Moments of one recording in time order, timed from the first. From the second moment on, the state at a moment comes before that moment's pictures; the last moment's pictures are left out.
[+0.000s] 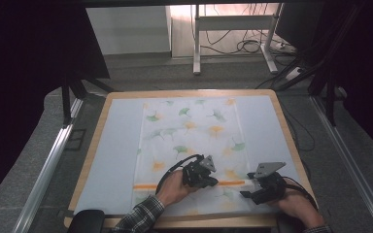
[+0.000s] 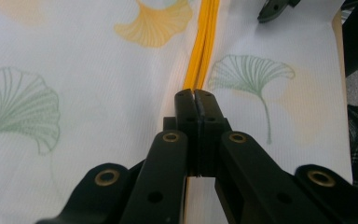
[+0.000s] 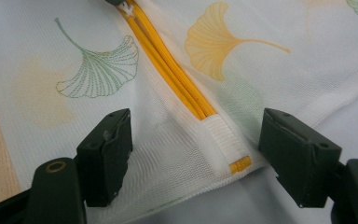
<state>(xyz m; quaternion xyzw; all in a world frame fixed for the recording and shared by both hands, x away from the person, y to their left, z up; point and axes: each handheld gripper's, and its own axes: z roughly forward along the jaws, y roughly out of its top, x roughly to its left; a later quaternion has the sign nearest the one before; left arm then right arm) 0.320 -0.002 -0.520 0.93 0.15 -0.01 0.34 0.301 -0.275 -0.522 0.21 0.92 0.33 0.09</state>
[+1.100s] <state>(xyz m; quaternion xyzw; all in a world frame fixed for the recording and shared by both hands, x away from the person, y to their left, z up) 0.311 0.050 -0.519 0.92 0.18 0.00 0.34 0.300 -0.275 -0.522 0.21 0.92 0.33 0.09</state>
